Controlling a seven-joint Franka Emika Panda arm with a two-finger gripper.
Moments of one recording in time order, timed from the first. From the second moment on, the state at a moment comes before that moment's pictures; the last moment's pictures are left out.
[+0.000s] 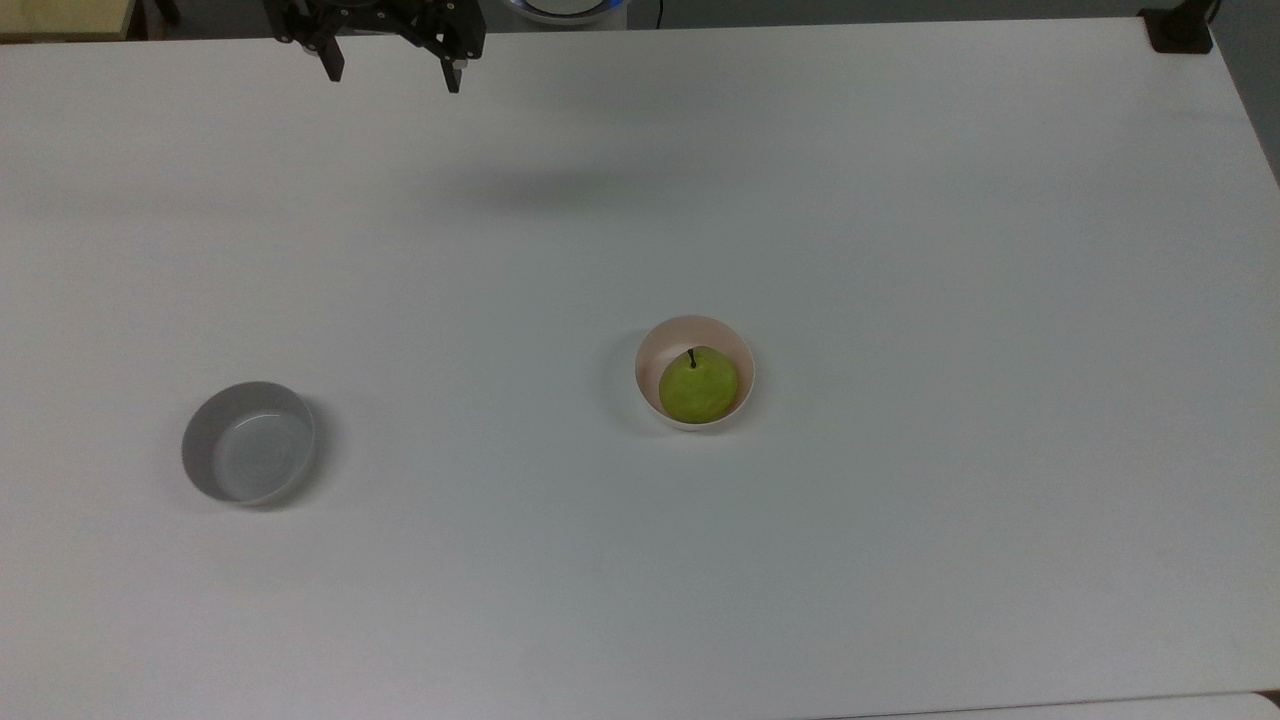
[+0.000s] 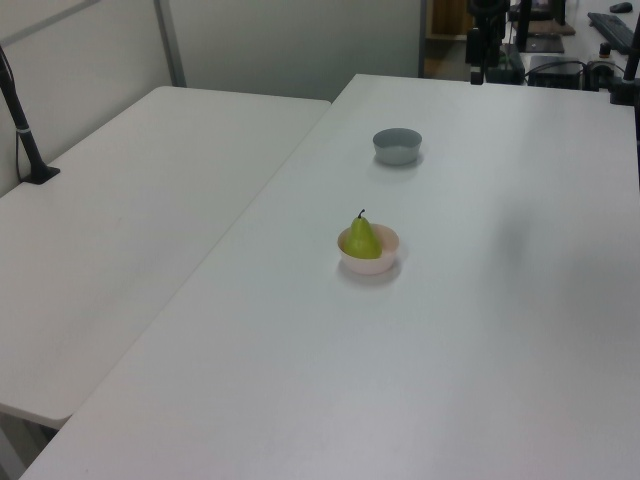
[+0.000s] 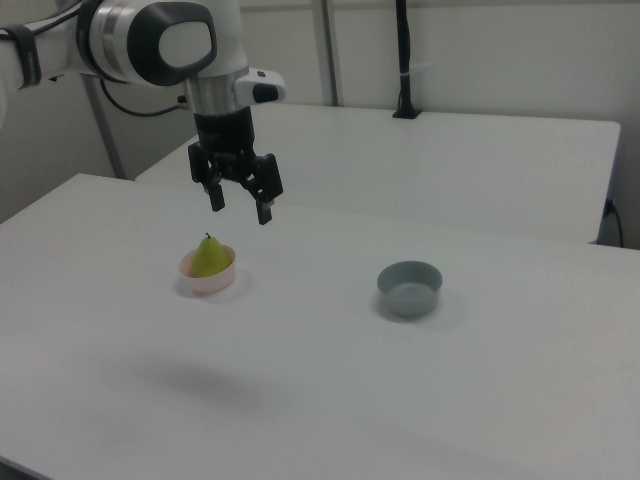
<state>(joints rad) 0.08 0.07 -0.22 -1.60 0.00 1.62 -0.07</state>
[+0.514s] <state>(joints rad) 0.08 0.07 -0.24 -1.60 -0.01 1.62 -0.07</state>
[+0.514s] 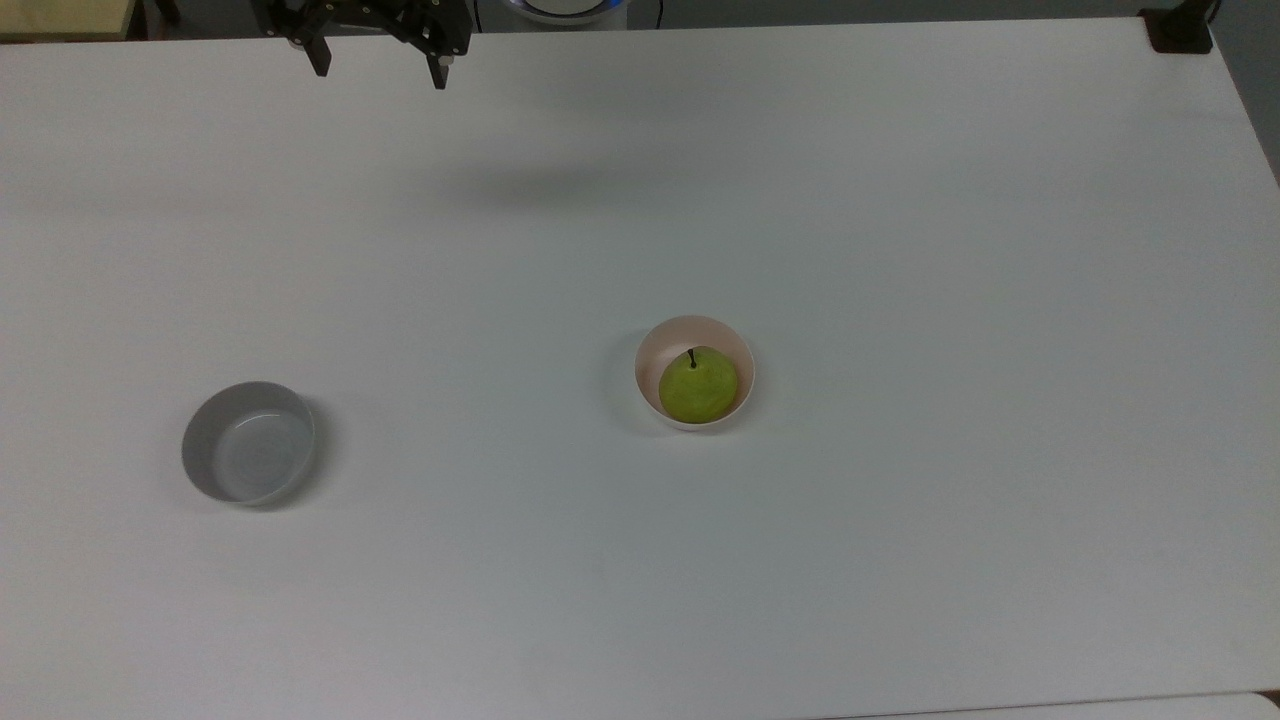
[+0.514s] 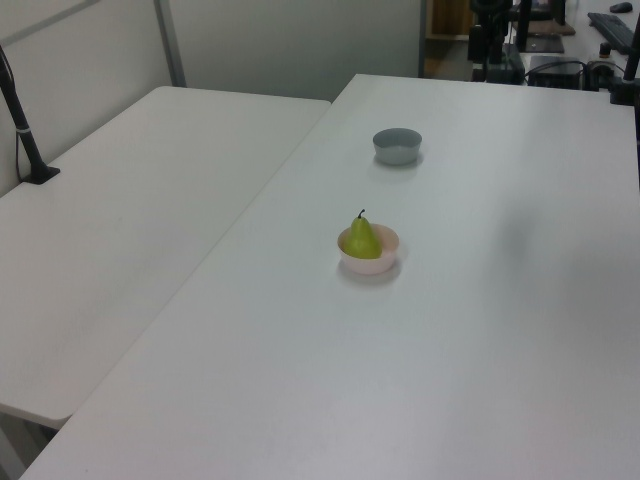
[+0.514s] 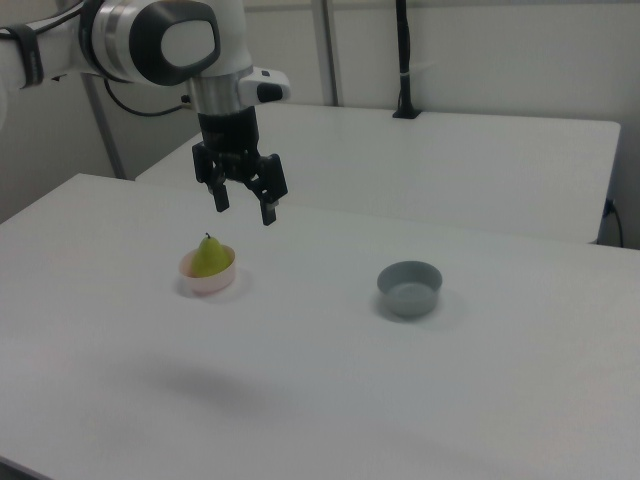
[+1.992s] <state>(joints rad) 0.52 0.46 -0.31 -1.50 0.07 1.96 0.11</state>
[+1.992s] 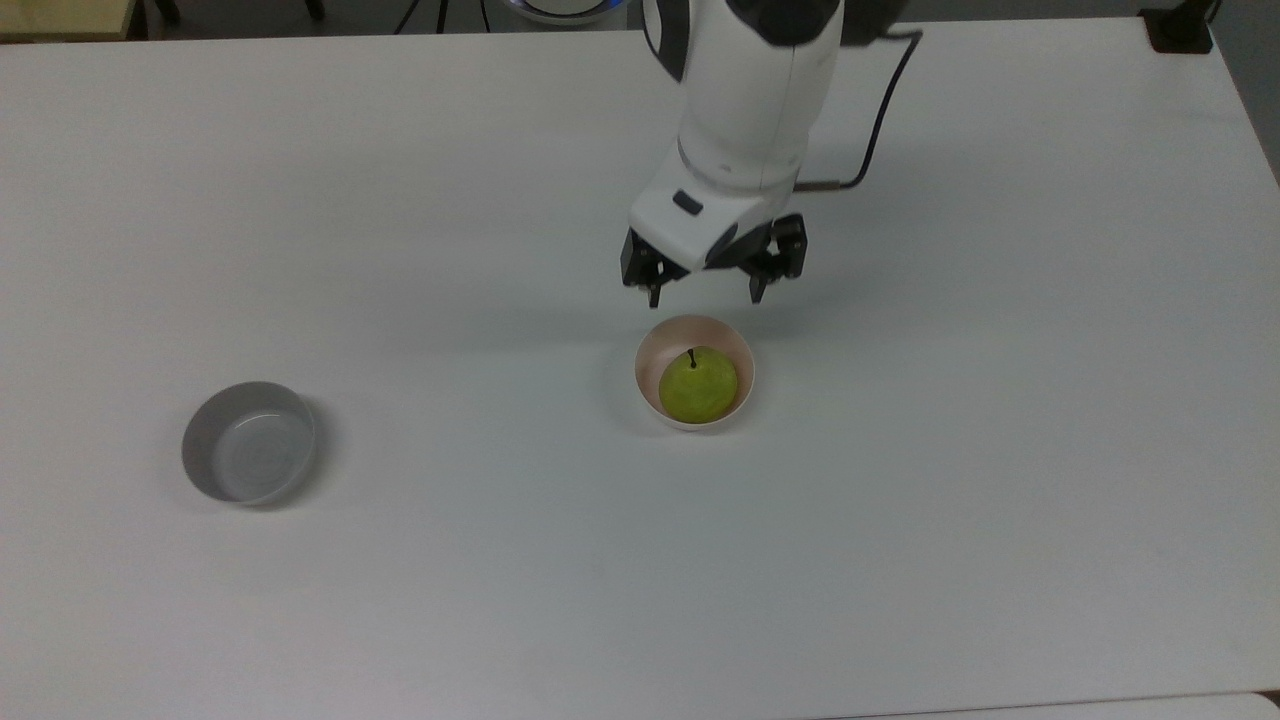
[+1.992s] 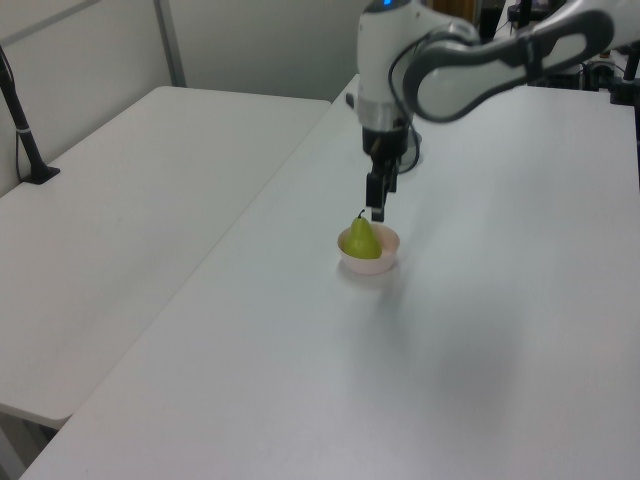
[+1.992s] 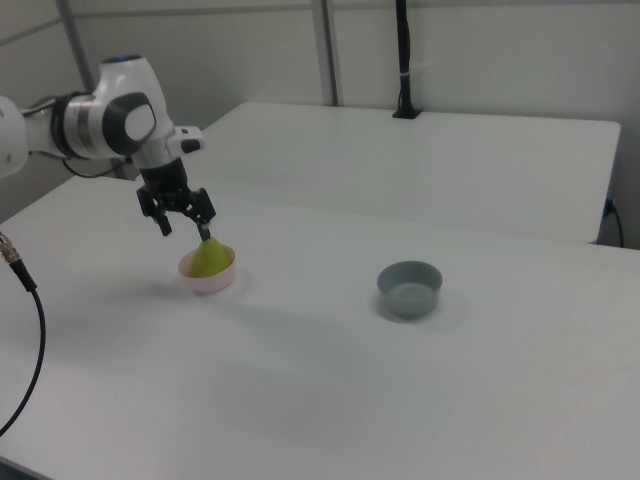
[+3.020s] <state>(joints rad) 0.53 0.60 -0.32 -1.49 0.07 2.11 0.12</state>
